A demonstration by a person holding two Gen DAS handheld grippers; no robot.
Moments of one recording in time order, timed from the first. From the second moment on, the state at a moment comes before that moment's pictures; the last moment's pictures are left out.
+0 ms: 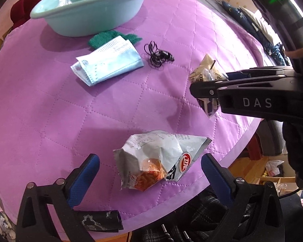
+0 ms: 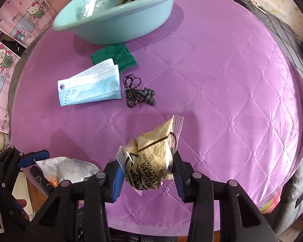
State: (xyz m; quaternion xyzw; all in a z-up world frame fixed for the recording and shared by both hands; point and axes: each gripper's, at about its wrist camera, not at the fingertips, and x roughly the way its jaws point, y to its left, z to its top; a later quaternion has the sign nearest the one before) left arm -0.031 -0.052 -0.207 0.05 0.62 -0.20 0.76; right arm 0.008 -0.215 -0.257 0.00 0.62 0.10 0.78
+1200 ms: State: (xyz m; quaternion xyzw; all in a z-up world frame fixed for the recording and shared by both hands) left arm -0.019 -0.048 -0.170 0.03 0.59 -0.22 0.78; right arm 0.003 -0.211 -0.218 -0.02 0.61 0.09 0.79
